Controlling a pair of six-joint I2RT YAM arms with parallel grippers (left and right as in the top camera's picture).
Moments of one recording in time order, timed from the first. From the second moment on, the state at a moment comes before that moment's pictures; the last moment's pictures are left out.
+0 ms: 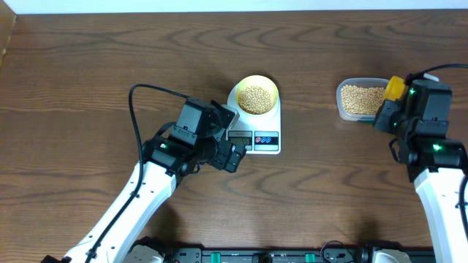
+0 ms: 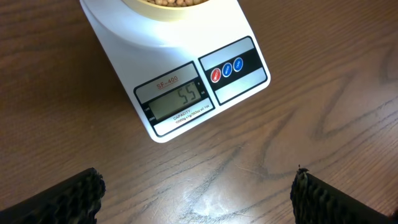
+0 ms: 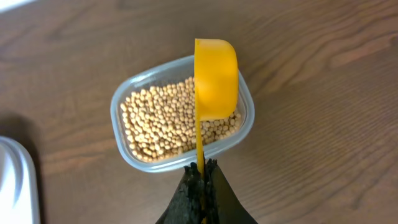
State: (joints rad) left arm -0.44 1.27 0.91 -0.67 0.26 -0.02; right arm -0.06 1.17 0.95 -0.57 0.12 0.23
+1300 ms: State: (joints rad) left arm -0.44 1.27 0.91 -0.67 0.26 -0.02; right arm -0.10 1.40 0.95 -0.54 -0.24 0.24
